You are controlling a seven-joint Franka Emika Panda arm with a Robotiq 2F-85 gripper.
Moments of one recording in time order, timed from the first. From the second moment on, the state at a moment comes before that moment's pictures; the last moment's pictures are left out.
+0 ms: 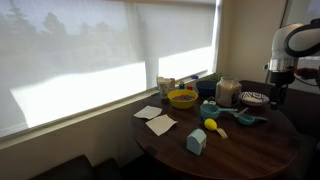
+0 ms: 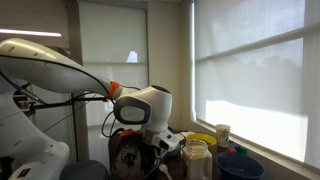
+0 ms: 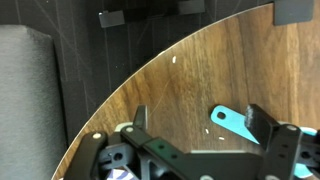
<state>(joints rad) -0.13 -0.51 -0.28 -2.56 -0.05 1.90 -0.17</state>
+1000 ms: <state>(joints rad) -0.18 -0.46 -0.22 -2.55 0.07 1.93 0.16</state>
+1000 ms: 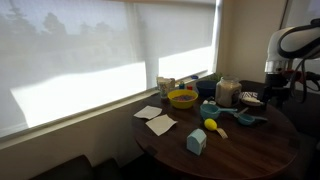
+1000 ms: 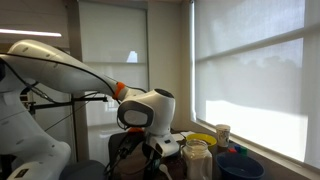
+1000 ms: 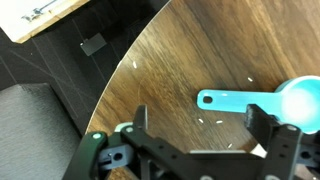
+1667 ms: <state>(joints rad) -0.20 -0.41 -0.15 -2.54 0.12 1.92 0.52</state>
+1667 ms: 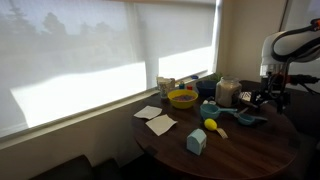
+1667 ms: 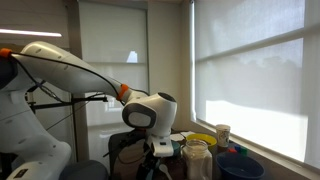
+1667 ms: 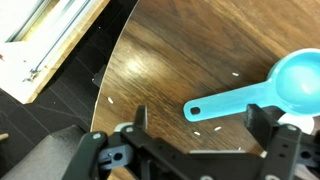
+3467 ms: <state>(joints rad) -0.22 -0.21 -0.15 -2.44 0.29 1.85 0.91</state>
